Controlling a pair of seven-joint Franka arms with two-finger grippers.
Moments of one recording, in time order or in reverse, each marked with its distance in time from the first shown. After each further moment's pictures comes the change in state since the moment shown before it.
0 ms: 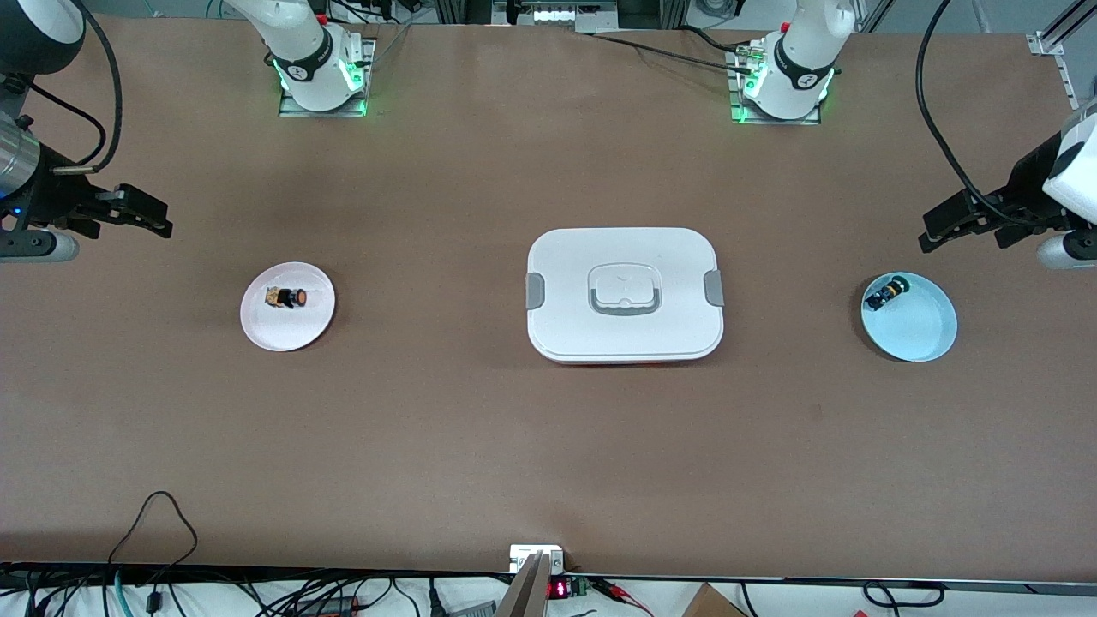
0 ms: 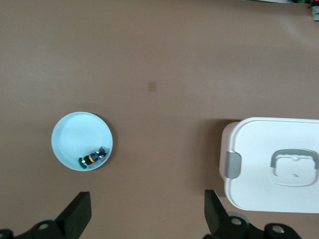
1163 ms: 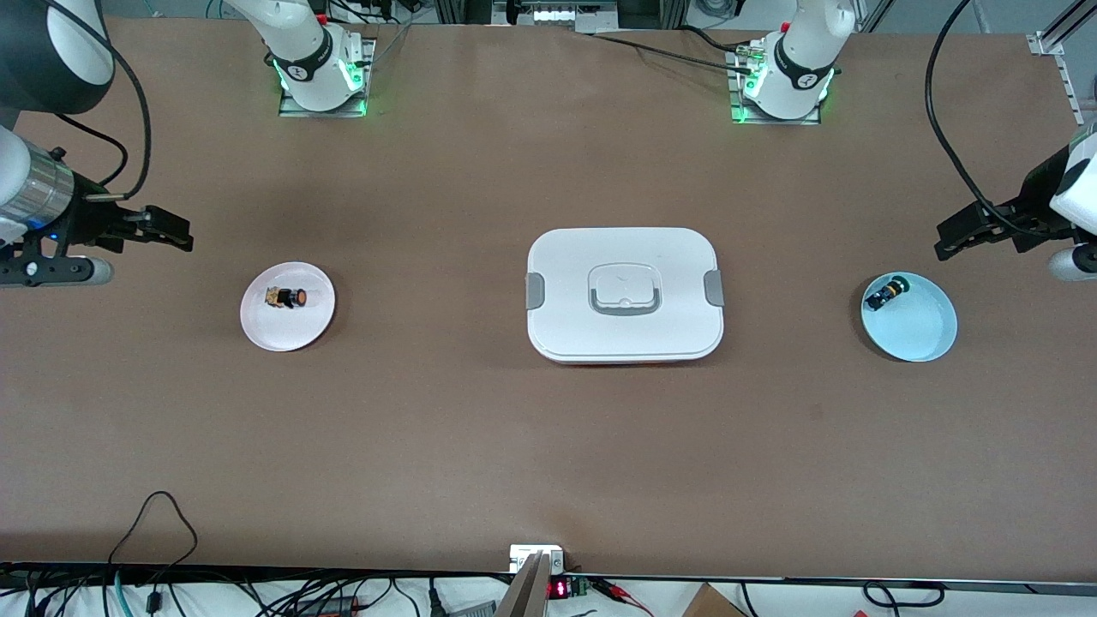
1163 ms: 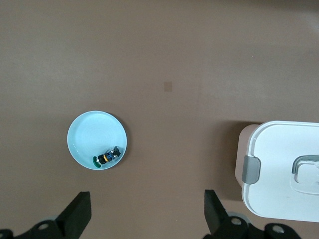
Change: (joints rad) left arm 0.015 0.017 0.002 0.000 0.028 0.000 0.000; right arm 0.022 0.071 0.007 0.000 -0.018 0.016 0.001
